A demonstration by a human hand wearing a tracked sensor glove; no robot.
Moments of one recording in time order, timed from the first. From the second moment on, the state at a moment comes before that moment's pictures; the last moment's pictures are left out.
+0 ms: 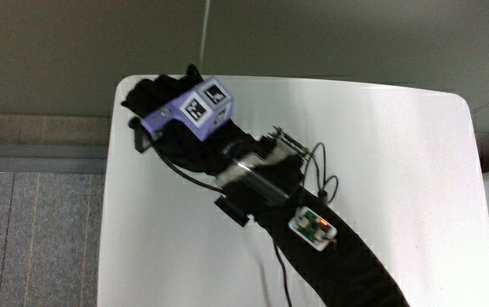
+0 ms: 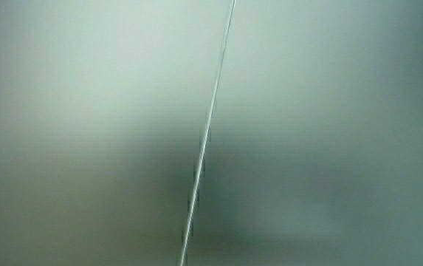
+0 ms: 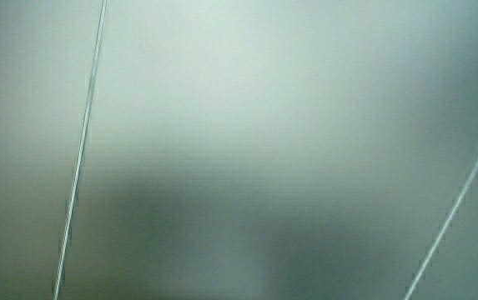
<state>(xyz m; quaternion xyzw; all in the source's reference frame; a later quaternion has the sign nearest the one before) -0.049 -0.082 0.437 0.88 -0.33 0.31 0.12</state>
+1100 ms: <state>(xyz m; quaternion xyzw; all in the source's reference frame) -0.049 -0.088 0.470 0.89 -0.33 0.20 0.23</state>
